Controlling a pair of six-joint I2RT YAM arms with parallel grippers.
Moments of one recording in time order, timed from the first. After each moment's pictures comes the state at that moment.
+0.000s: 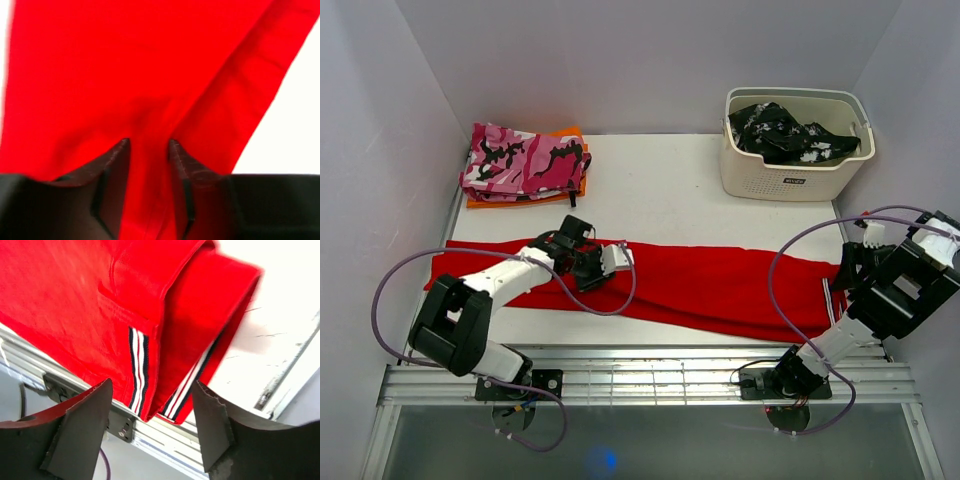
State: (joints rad) left arm -0.52 1.44 0.78 -0.40 0.38 0.82; right arm -0.81 1.74 1.29 -1.31 -0.49 -1.02
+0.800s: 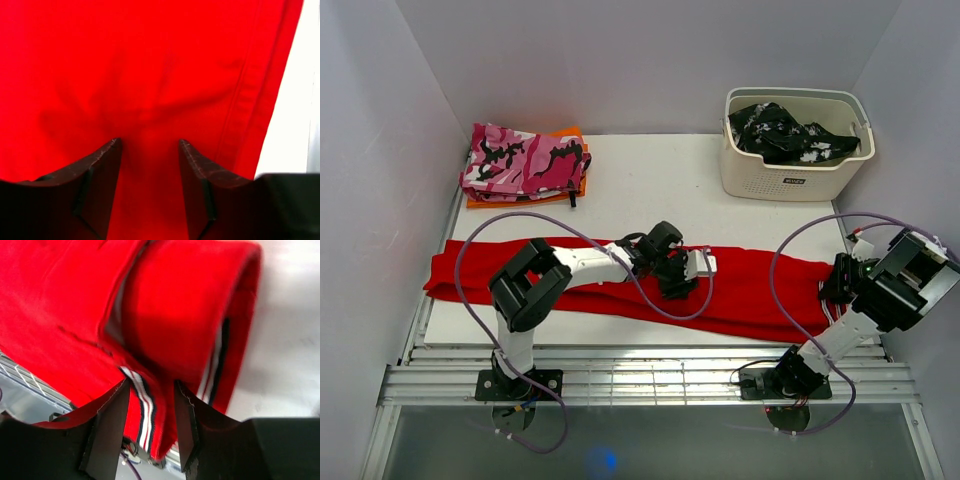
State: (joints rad) left arm -0.92 1.90 1.19 -0.10 0.47 0.50; right arm -0.81 1.80 1.16 -1.14 -0.51 -0.75
